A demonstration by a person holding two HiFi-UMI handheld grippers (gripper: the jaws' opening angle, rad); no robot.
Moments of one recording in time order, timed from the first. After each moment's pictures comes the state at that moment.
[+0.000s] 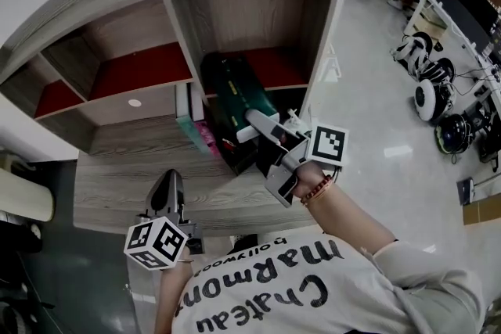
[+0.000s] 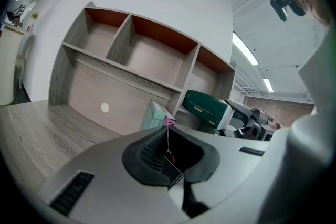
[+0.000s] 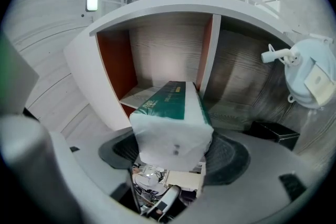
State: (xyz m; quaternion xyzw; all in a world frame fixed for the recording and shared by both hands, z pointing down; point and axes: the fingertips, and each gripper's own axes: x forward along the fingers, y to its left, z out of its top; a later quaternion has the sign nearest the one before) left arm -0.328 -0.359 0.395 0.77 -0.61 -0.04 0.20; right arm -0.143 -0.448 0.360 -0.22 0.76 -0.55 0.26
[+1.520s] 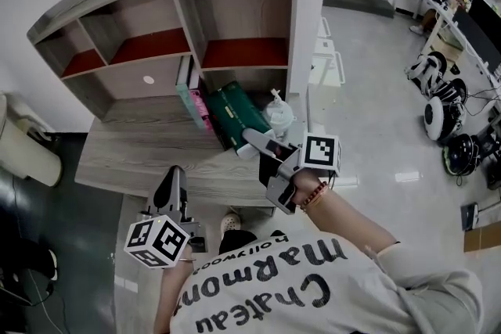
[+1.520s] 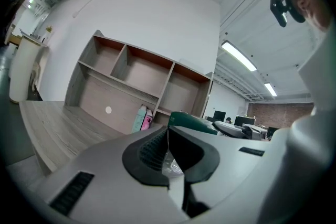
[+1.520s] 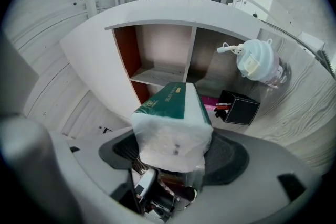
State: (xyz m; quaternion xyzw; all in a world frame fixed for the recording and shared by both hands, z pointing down) left arm -0.240 -0.217 0.373 0.74 -0.65 -0.09 0.16; right arm -0.090 -0.312 0.402 -0.17 0.78 -0.58 0.16
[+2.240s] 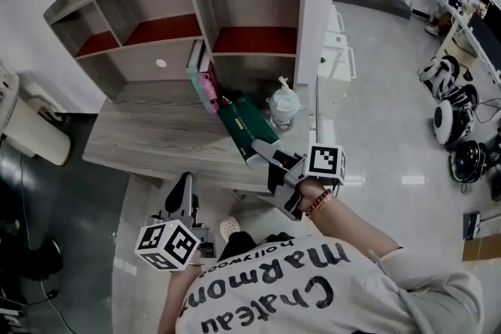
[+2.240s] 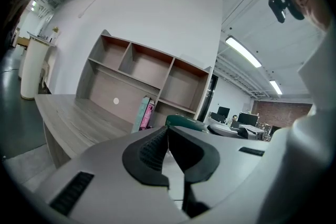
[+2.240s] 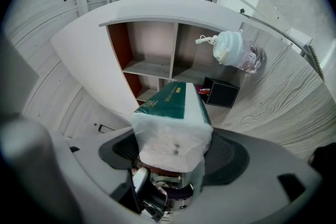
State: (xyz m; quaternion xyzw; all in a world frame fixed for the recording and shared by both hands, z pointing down) left arm -0.221 -0.178 0.392 0.72 -0.66 -0.07 0.20; right arm -0.082 -0.278 0.438 -0.17 0.76 -0.62 0.12
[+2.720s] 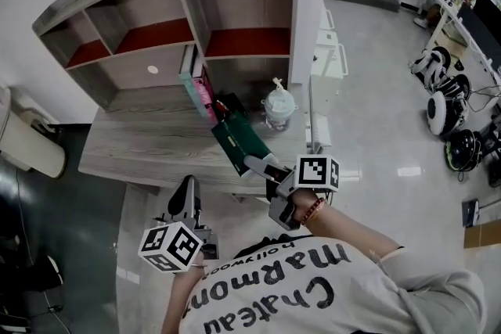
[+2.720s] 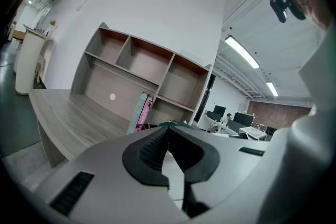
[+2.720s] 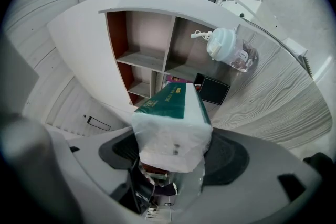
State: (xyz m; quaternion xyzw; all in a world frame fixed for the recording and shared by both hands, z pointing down) left arm -0.222 -0.185 0.402 0.73 -0.64 -0.07 0.21; right arm -0.093 -0.255 0.463 -0.20 0.77 -0.60 0.07
